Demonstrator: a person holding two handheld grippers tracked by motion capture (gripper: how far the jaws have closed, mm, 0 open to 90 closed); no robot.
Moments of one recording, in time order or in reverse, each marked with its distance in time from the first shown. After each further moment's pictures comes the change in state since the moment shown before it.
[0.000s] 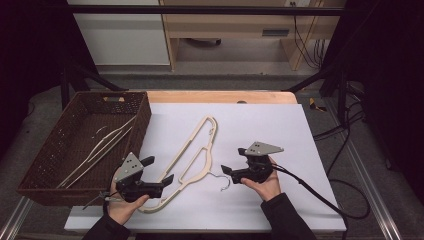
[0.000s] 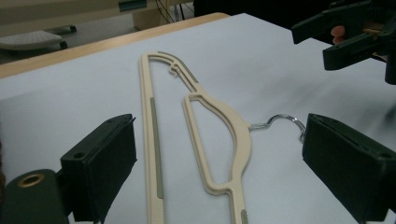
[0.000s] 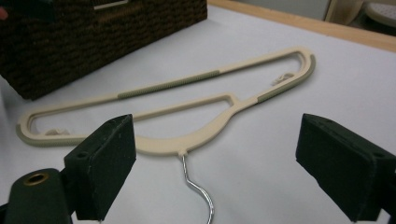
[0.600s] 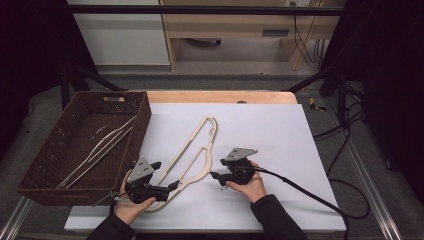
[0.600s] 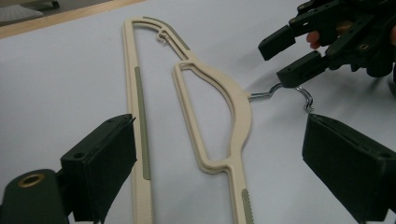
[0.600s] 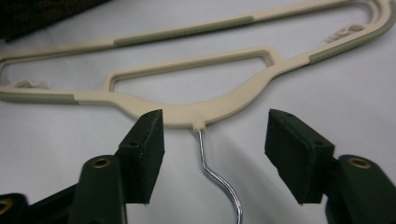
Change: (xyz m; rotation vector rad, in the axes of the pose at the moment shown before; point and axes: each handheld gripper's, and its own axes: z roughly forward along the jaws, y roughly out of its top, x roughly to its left) left arm -0.002 -0.016 0.021 0.084 -0.023 0.020; right arm 0.010 -0.020 0.054 0.164 0.051 -0.065
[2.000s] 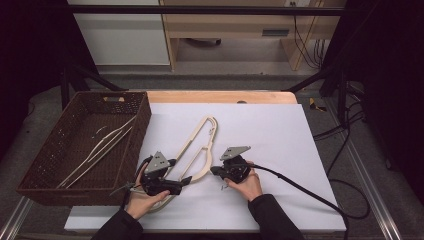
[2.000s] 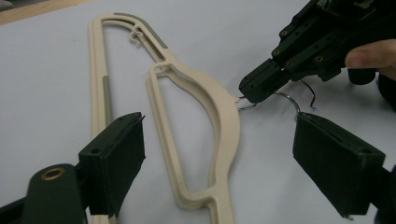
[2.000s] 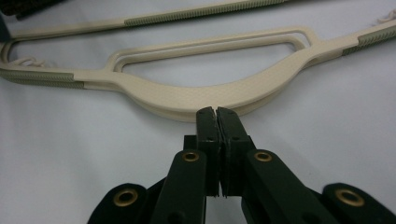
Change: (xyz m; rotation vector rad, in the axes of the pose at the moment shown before) left arm -0.009 0.019 0.040 0.060 -0.065 0.018; right arm -0.004 0.004 0.015 0.069 0.078 -0.016
